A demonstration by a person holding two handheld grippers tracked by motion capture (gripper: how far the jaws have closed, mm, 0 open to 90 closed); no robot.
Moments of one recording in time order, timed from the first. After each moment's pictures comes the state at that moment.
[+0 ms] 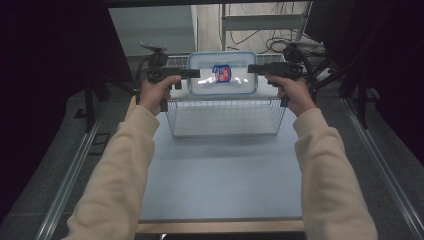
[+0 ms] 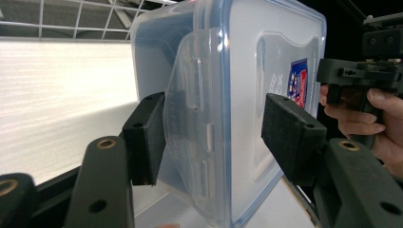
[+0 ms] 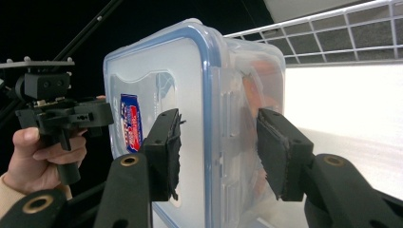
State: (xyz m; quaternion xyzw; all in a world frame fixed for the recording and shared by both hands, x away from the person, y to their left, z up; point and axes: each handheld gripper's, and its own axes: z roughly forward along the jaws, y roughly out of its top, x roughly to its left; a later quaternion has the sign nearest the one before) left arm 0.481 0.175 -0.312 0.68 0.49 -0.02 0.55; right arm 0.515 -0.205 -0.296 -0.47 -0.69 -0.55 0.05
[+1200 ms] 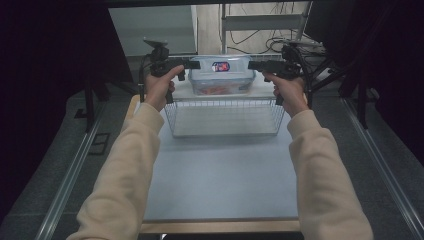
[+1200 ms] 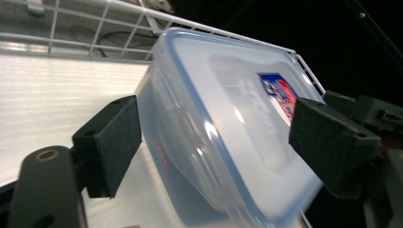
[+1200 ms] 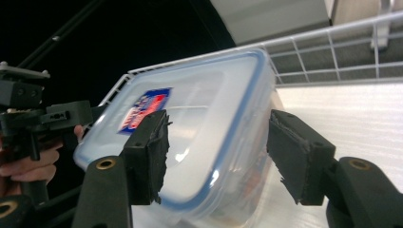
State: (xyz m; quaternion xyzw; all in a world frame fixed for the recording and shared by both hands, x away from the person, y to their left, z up) left arm 0.502 0.173 -0.312 0.64 0.55 0.00 0.54; right arm 0.513 -0.198 -0.296 -0.50 -0.67 -0.55 -0.03
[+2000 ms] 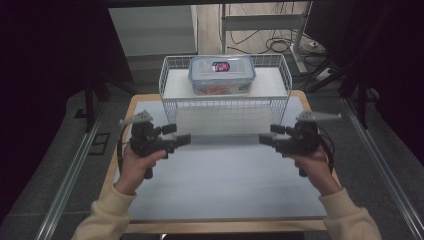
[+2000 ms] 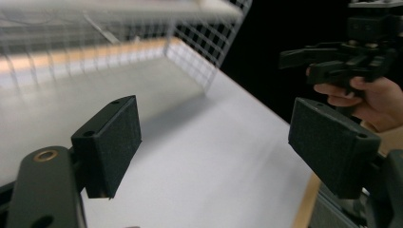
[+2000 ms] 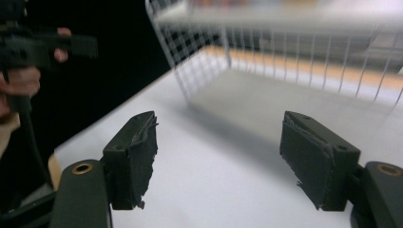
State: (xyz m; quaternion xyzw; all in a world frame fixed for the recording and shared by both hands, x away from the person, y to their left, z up) left arm 0.299 0.178 -0.395 0.72 0.39 0.05 0.57; right arm 0.343 -0.241 -0.385 -0.35 -0.77 -0.54 -0.07
